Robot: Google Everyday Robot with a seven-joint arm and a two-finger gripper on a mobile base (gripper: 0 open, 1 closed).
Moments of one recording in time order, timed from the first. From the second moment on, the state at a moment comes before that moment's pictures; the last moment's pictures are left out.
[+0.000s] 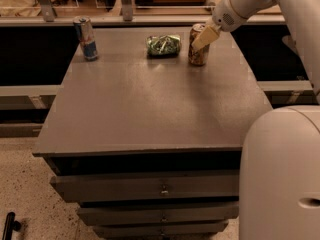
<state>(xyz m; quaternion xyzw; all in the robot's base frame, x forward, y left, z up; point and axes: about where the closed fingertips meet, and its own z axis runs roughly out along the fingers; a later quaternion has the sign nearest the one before) 0.758 -0.154 0.905 -0.50 0.80 0.09 0.33</state>
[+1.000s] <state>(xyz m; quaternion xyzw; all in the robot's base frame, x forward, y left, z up) 0.744 -0.164 0.914 -0.50 0.79 0.11 0.33</state>
